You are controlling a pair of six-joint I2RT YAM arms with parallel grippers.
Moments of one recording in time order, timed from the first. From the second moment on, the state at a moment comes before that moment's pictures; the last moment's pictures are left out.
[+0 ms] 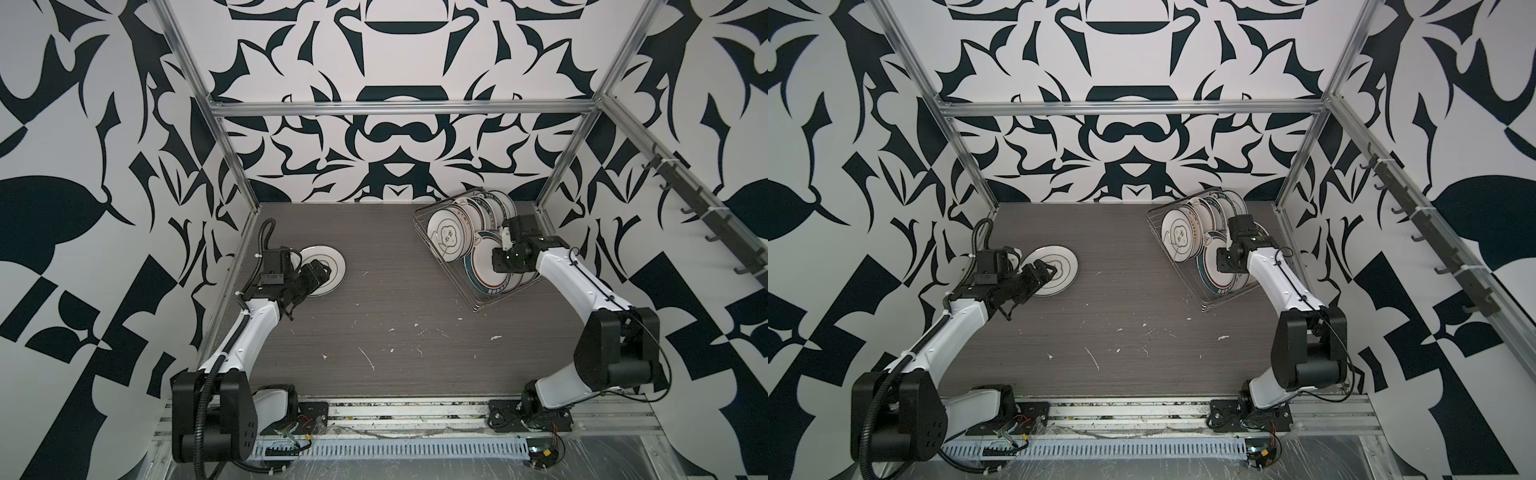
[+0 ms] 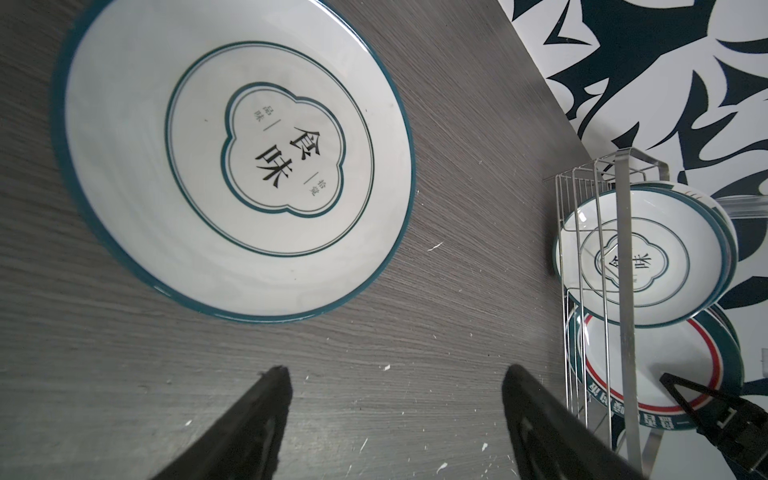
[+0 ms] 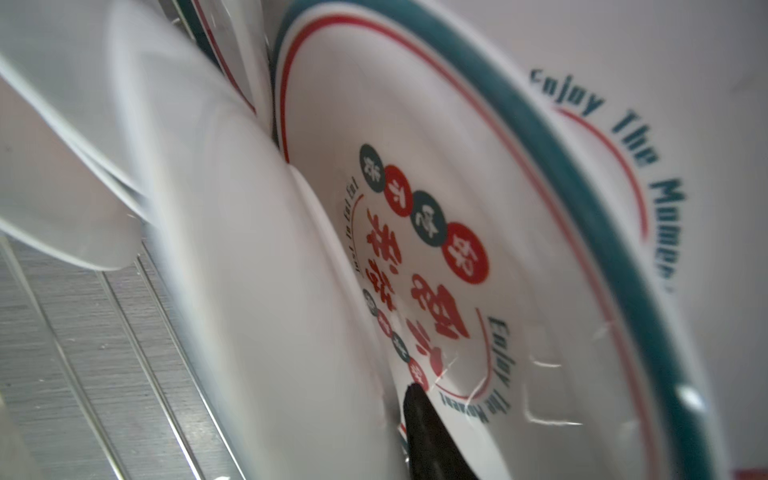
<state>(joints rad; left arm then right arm) -0.02 1.21 0.75 -0.35 0.36 -0.65 0.07 1.54 1.19 -0.73 0.03 0.11</state>
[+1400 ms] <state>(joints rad) -0.03 1.24 0.79 -0.43 0.25 -0.66 0.07 1.08 1.23 -0.81 -0.12 0.27</state>
